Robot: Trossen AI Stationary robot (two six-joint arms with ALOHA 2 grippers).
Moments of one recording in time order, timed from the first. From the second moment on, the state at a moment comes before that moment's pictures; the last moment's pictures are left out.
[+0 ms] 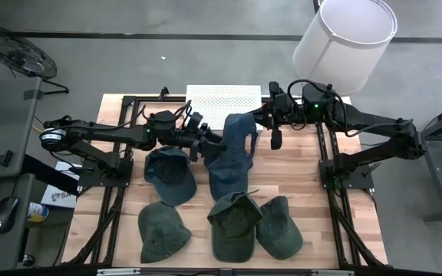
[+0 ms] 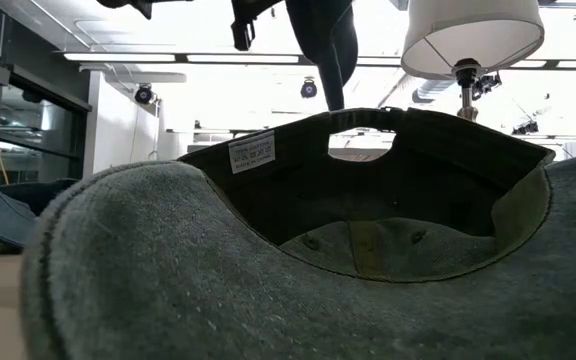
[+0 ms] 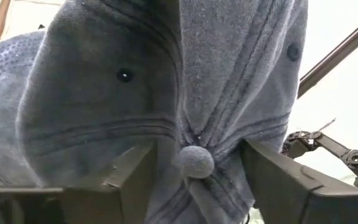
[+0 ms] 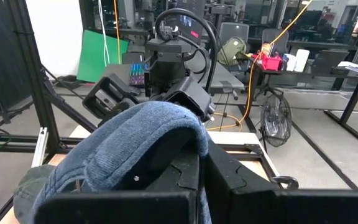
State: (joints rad) left arm 0.10 1.31 0.92 0.48 0.22 -0.74; right arm -0.20 1.19 1.26 -0.15 -0.18 -0.07
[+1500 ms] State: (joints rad) left arm 0.10 1.30 1.11 0.22 0.17 -0.51; right arm -0.20 1.03 1.26 -0.34 0.03 -0.03
